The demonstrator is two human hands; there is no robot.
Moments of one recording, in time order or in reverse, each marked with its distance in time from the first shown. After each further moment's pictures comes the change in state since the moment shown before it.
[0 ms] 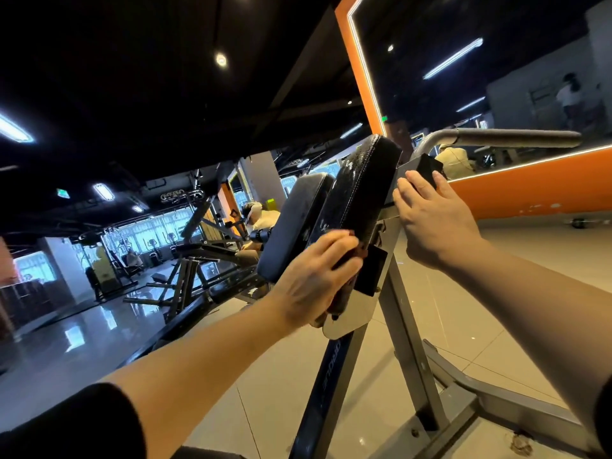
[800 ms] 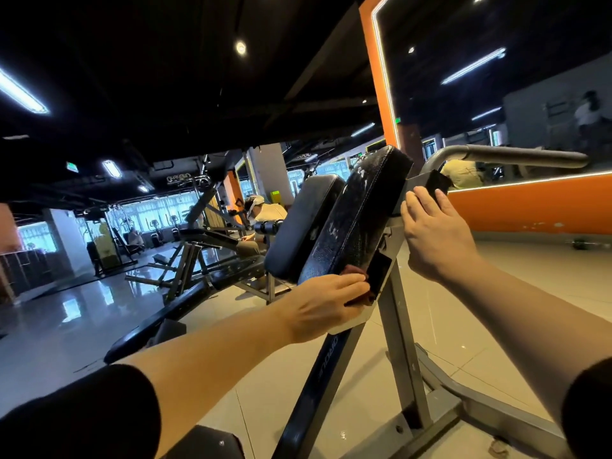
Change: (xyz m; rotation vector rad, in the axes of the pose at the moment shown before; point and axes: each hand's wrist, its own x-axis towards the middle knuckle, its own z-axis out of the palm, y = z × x) left_hand -0.019 0.014 -0.016 -0.006 -0.247 0.209; right_hand -0.004 -0.009 -0.008 -0.030 -0.009 -0.021
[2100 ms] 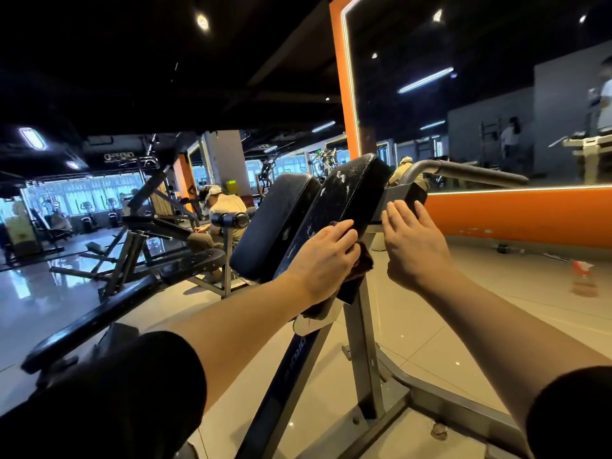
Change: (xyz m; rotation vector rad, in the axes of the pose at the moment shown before) left_hand 0.057 -0.033 0.003 0.055 0.229 -0.289; right_hand 0.000 -0.007 -0.016 -0.056 -0.073 0.011
